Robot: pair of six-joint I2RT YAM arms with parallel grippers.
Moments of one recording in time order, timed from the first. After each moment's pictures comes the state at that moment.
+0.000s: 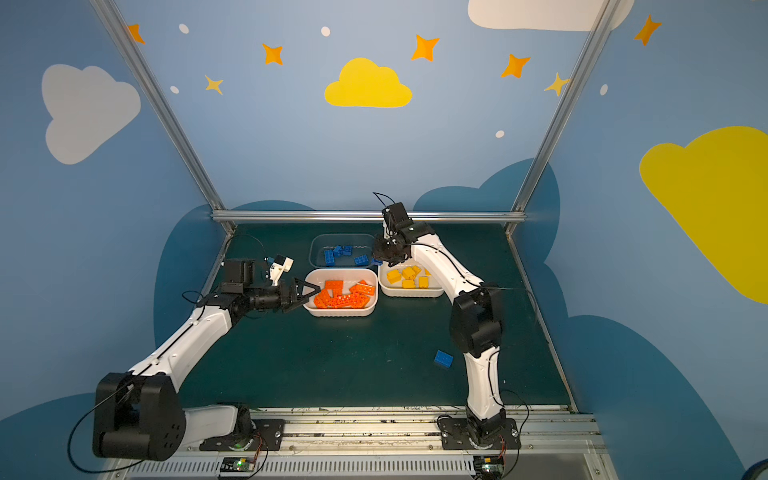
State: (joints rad) left arm -0.05 1.30 0.86 -0.35 0.97 -0.48; right arm 0.53 2.13 2.03 -0.82 -0.21 0.54
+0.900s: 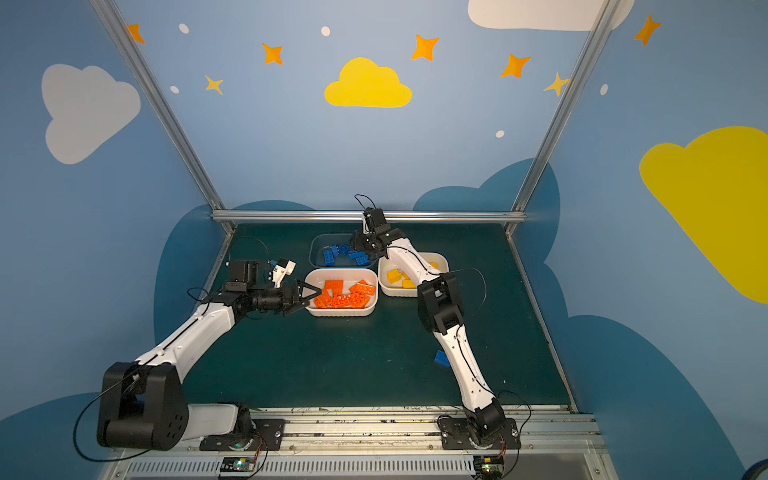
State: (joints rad) left arm -0.05 1.34 0.86 -0.37 0.96 -0.46; right arm 0.55 2.50 2.29 -0.51 -0.21 0.47
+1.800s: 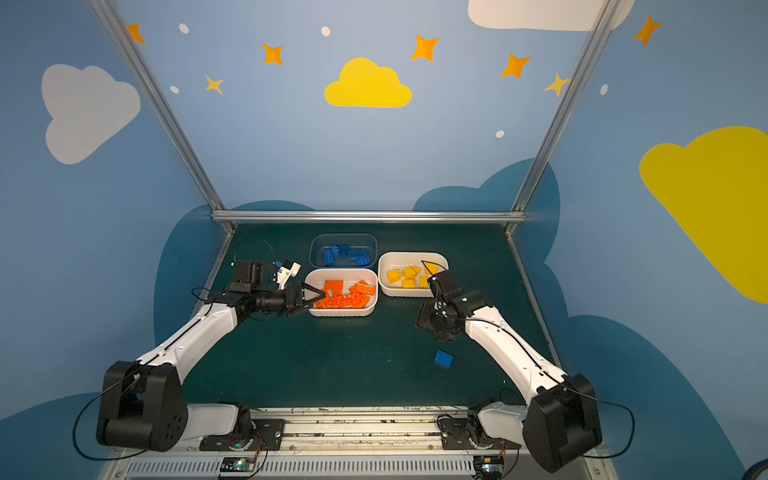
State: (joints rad) left arm -0.09 1.34 0.85 -0.37 0.97 -0.45; right arm 0.47 1.22 0.93 -0.92 -0.12 0.73
